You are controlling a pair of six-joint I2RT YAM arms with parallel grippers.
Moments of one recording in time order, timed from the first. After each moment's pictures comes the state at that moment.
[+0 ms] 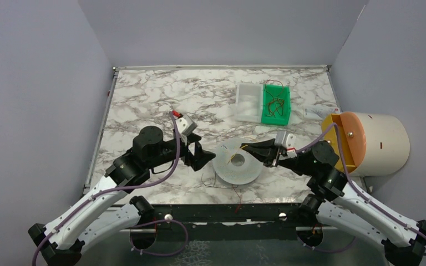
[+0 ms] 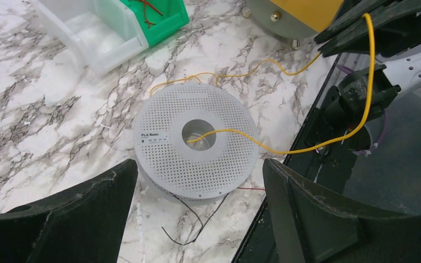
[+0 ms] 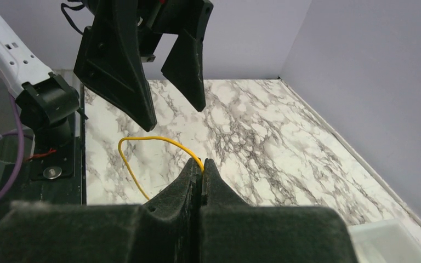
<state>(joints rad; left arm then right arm) -0.78 0.75 0.84 -0.32 0.29 -0.17 0.85 0.62 0.60 0.18 -0.37 -0.21</state>
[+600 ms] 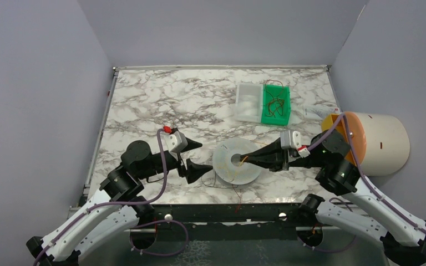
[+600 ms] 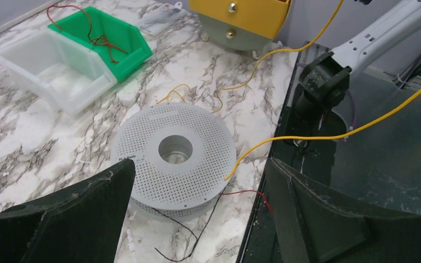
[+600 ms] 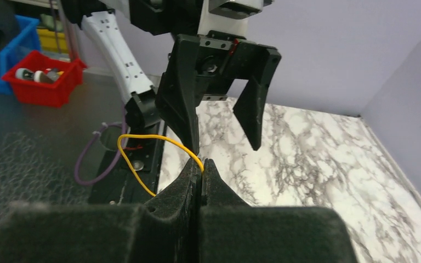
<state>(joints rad) -0.78 0.56 0.65 -0.18 0.42 -0.11 0.85 0.68 0.84 -0.02 -0.68 -0.17</state>
